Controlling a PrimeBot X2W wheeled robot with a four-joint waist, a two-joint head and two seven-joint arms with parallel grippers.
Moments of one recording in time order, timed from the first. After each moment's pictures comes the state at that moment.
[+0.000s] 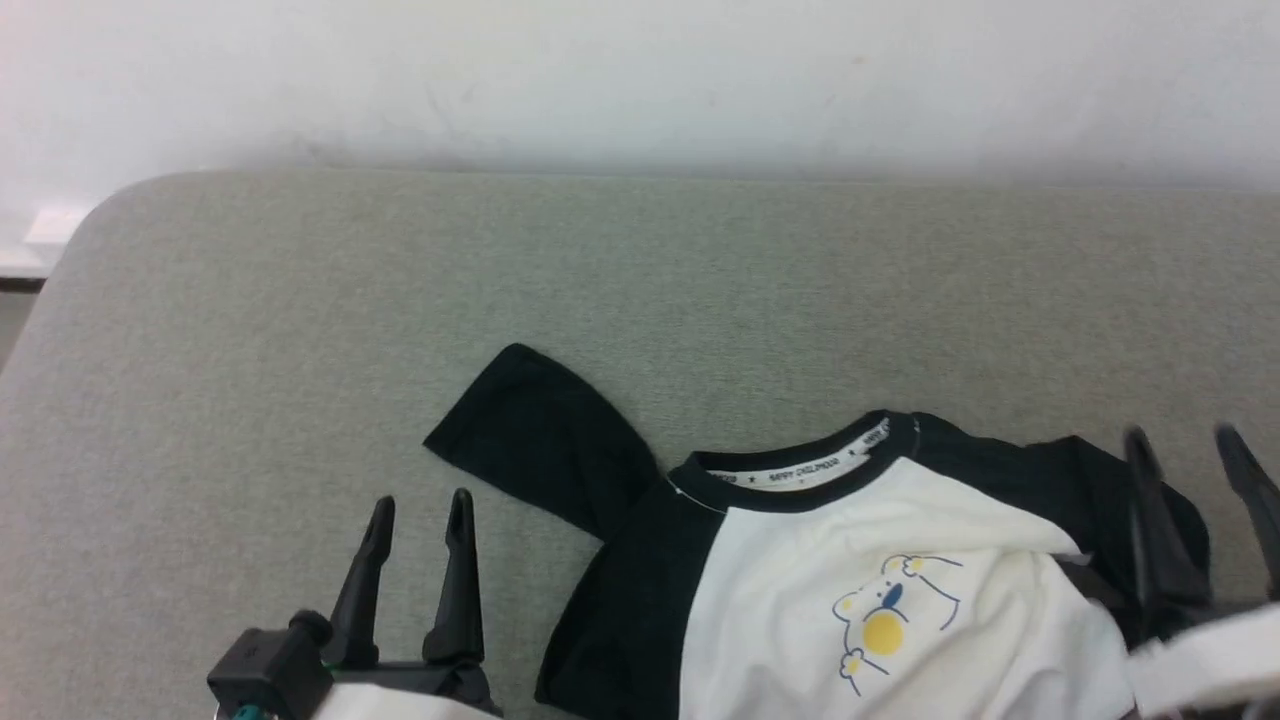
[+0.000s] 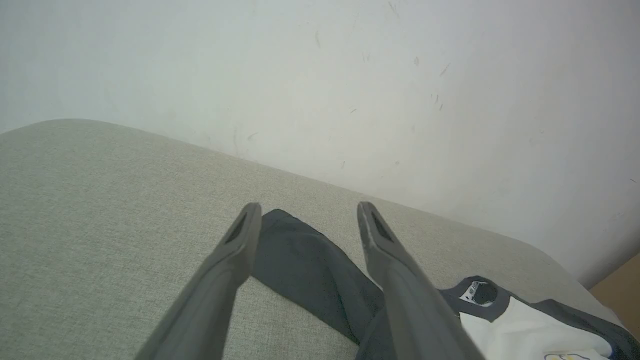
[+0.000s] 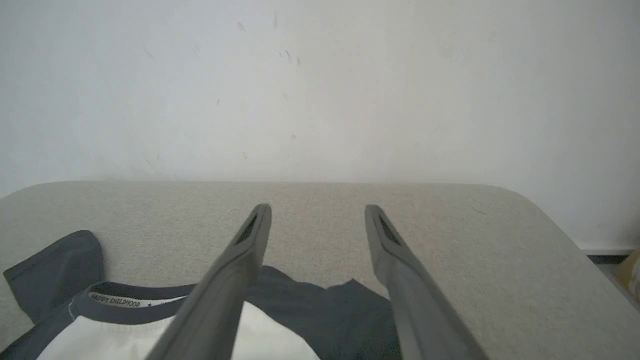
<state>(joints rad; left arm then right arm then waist) 0.15 0.14 -0.22 -0.18 -0.44 0.12 -0.23 0.13 -0.05 -0.15 -0.40 0.15 0.13 0.19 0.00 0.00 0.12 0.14</state>
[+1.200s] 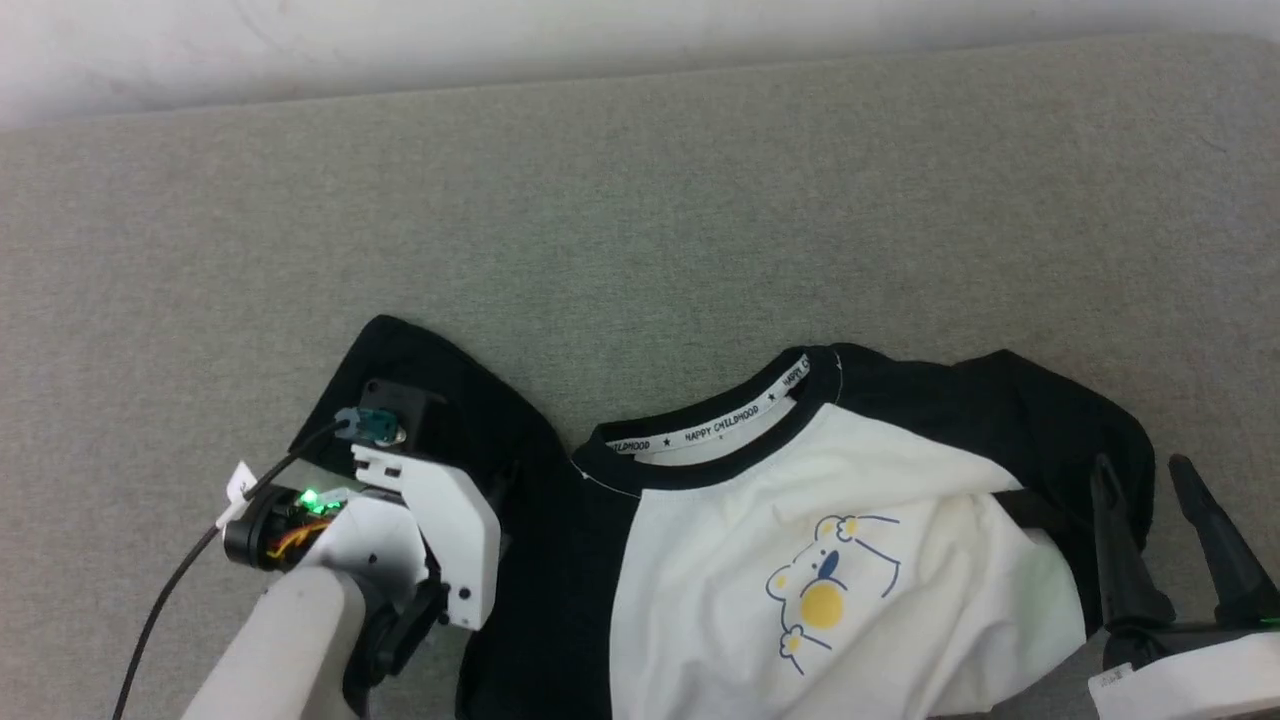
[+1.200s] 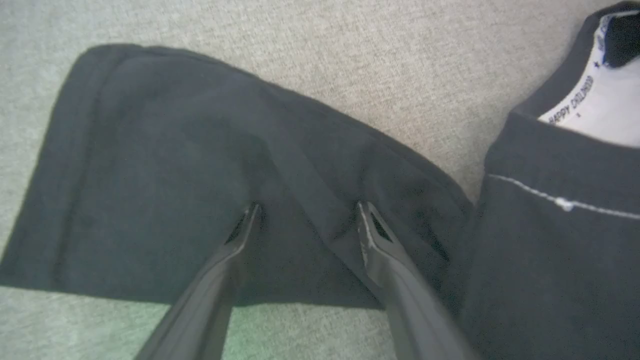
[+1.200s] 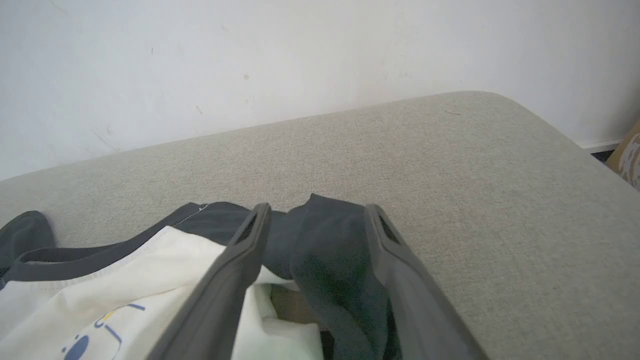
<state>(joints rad) -0.26 0.34 -0.37 0.05 -0.40 0.06 0.56 0.20 -0.05 -0.14 -0.30 0.29 0.13 0.03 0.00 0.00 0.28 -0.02</state>
